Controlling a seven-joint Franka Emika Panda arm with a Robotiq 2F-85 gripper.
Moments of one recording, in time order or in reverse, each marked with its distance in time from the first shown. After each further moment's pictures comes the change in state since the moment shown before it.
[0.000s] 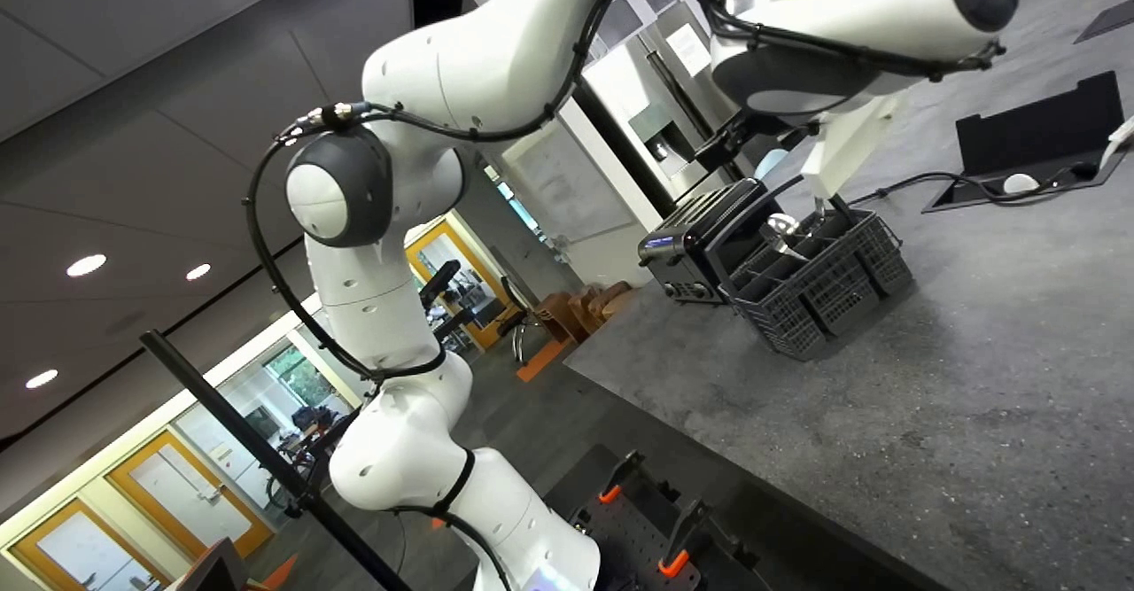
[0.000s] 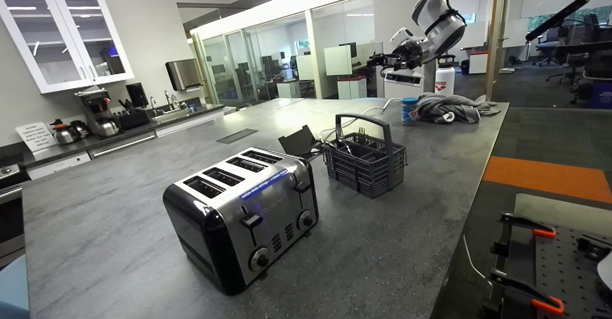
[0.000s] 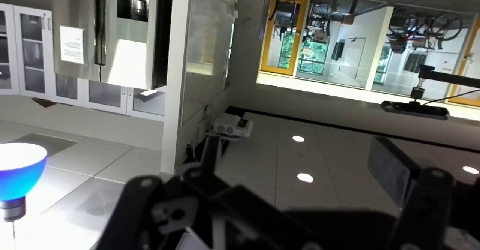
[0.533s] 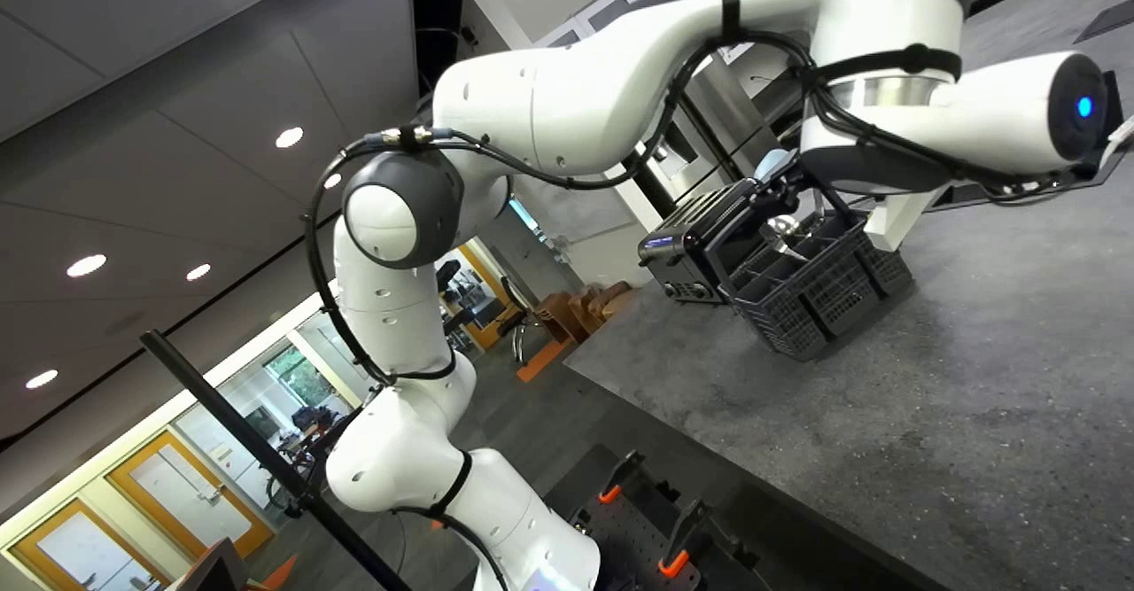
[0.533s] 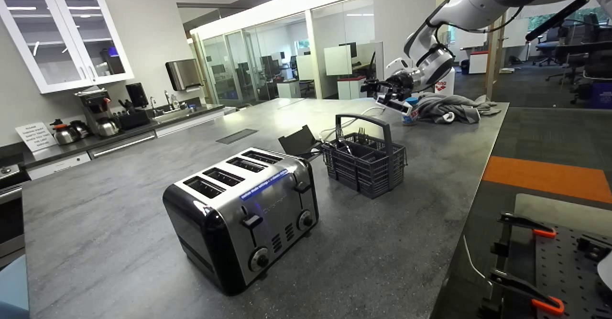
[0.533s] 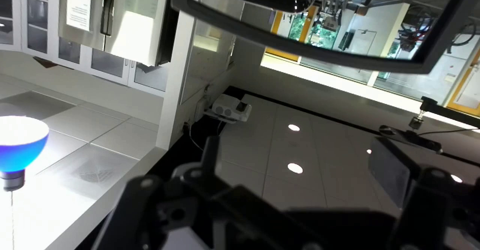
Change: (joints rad) arm -0.096 0.193 0.153 0.057 0.000 0.064 -0.208
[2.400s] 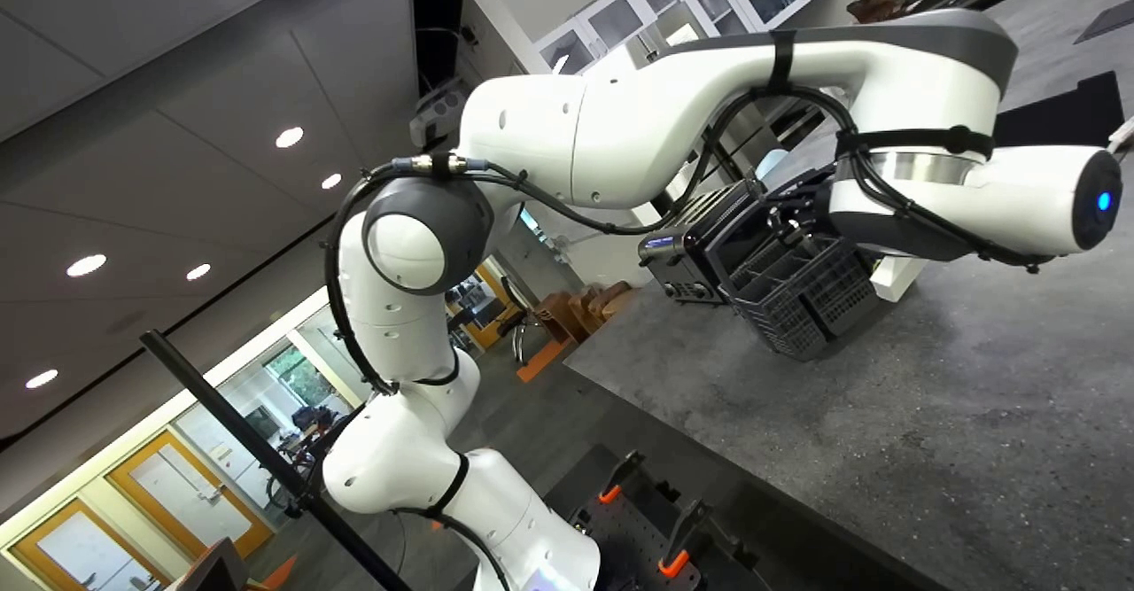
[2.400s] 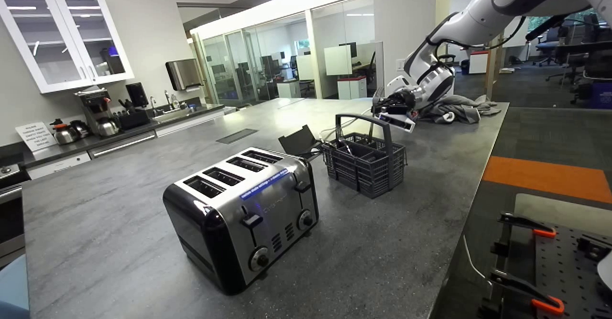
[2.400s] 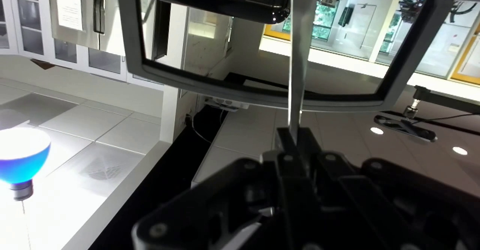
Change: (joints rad) arm -0.109 0.091 0.143 -0.025 -0.081 0.044 -0.005
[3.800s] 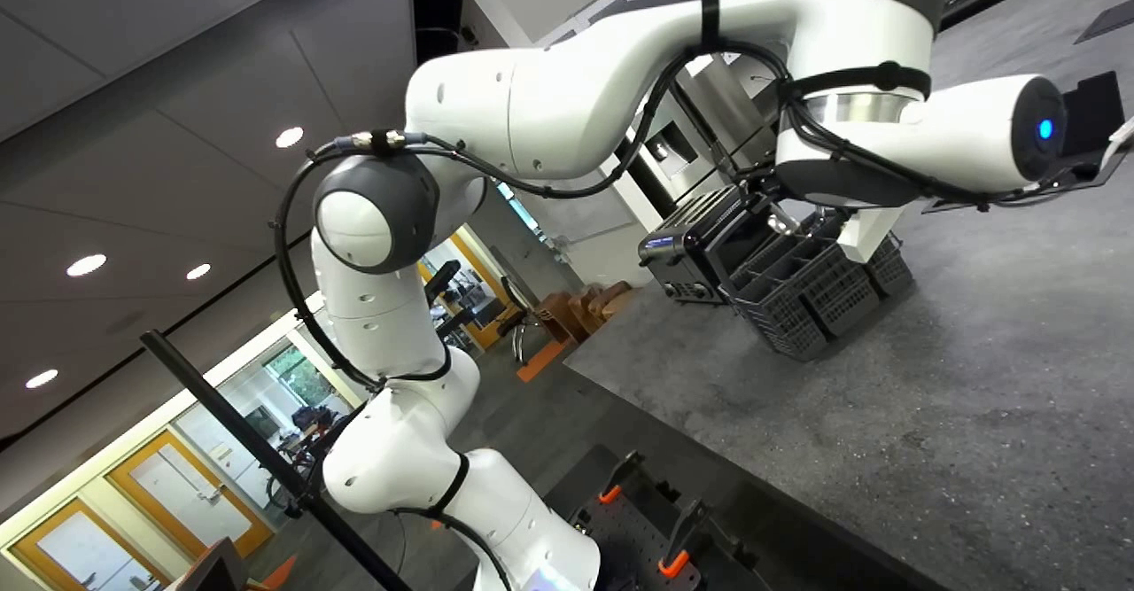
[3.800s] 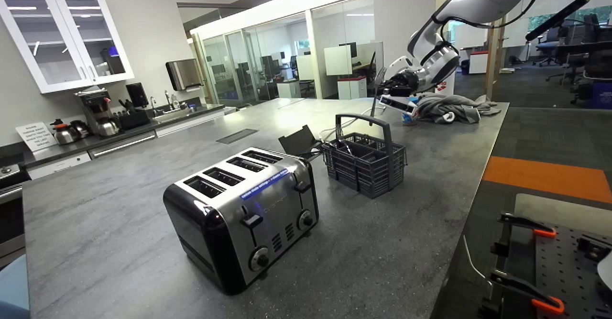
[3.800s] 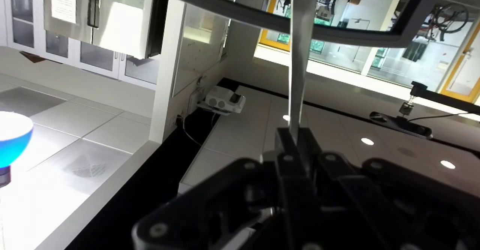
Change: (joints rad) arm 0.005 -0.151 -0.017 -0.079 0.013 -0.022 0.000
